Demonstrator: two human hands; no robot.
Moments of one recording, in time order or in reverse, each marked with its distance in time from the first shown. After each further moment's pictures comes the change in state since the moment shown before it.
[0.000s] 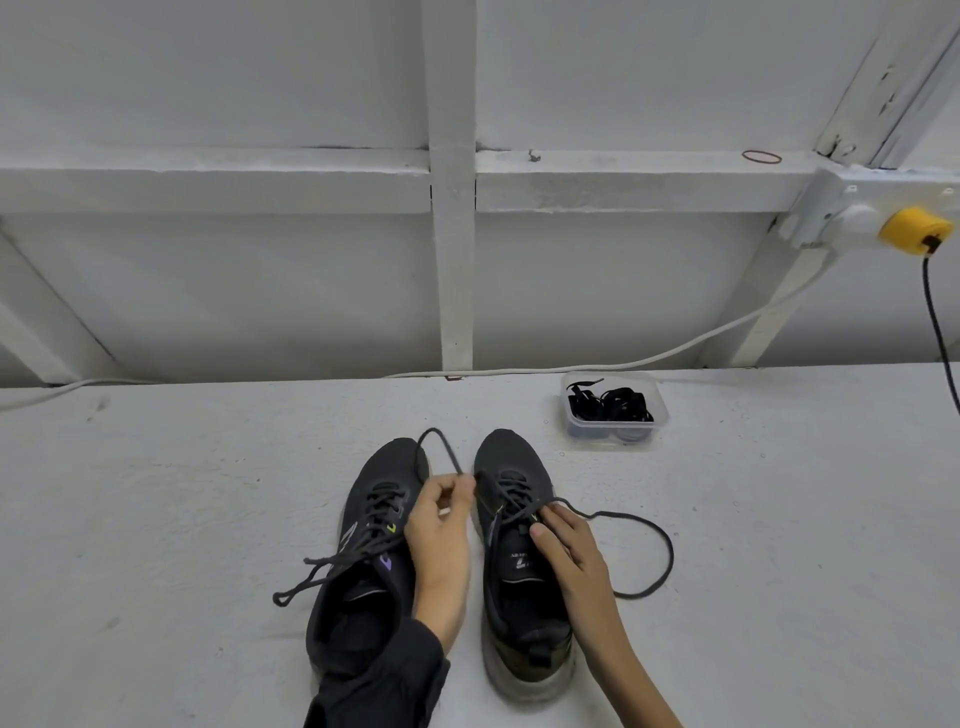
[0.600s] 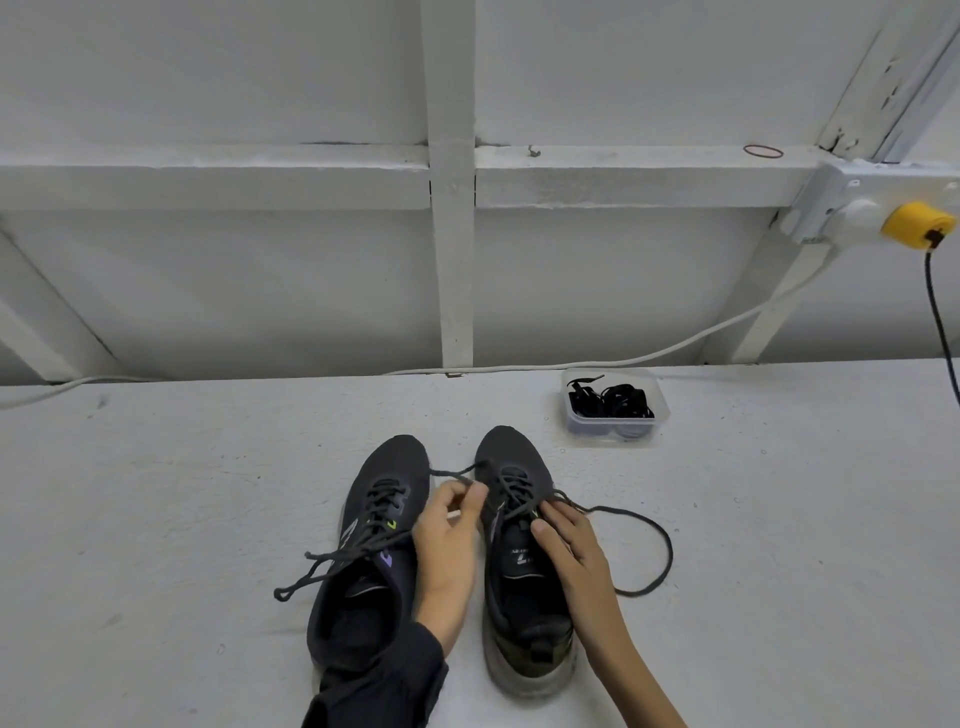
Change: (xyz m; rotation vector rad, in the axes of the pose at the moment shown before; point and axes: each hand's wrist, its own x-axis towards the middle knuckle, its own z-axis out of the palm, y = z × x) left_hand -0.002 -0.007 -0.002 0.084 -0.095 0.026; right_hand -0.001 -0.001 0.000 0.005 -0.009 0.006
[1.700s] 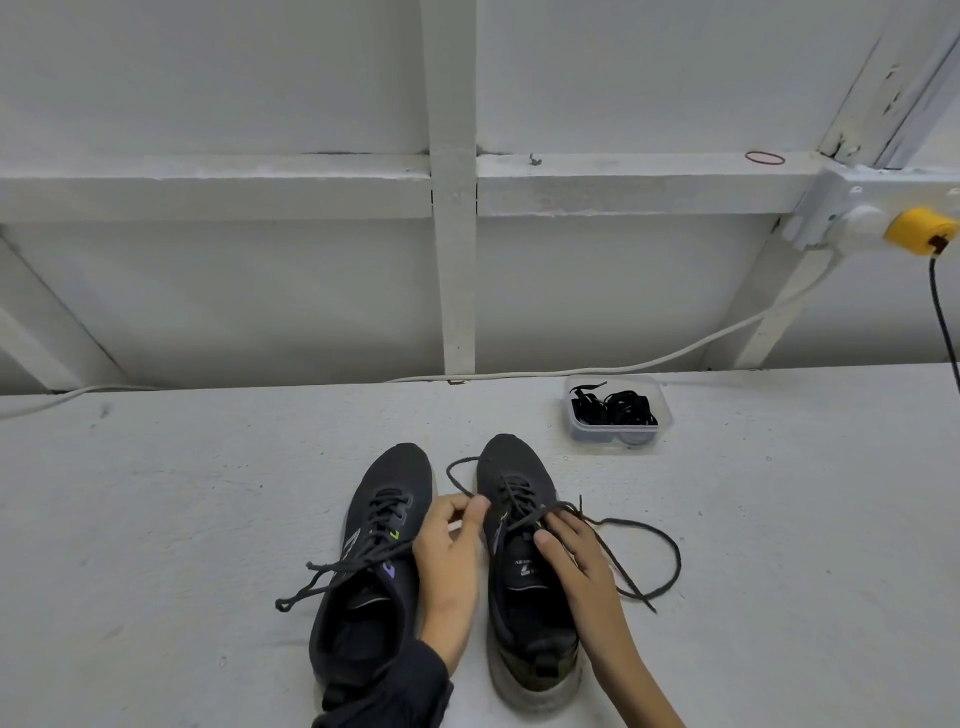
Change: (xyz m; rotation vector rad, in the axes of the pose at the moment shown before) left_hand -0.002 -0.007 -0.002 0.021 0.040 0.010; right_hand -0.001 -0.003 0.000 -0.040 -0.008 -0.023
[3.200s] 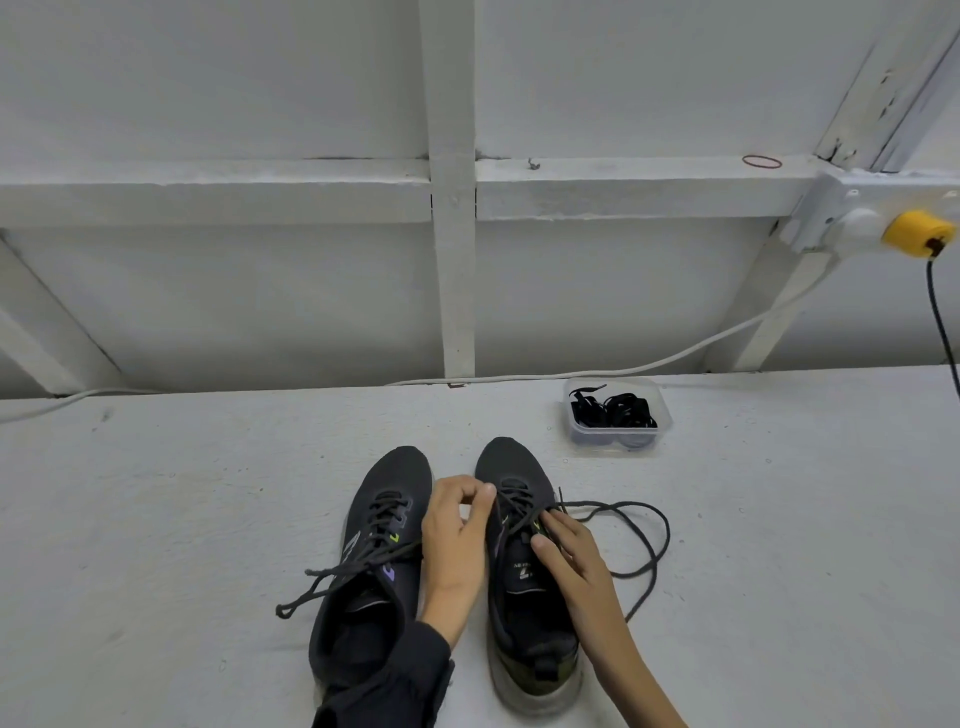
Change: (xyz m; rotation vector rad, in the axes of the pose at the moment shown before) left_hand 0.012 0.009 0.004 0.180 -0.094 0.123; right_hand 0.003 0.005 -0.003 -0.039 -0.042 0.001
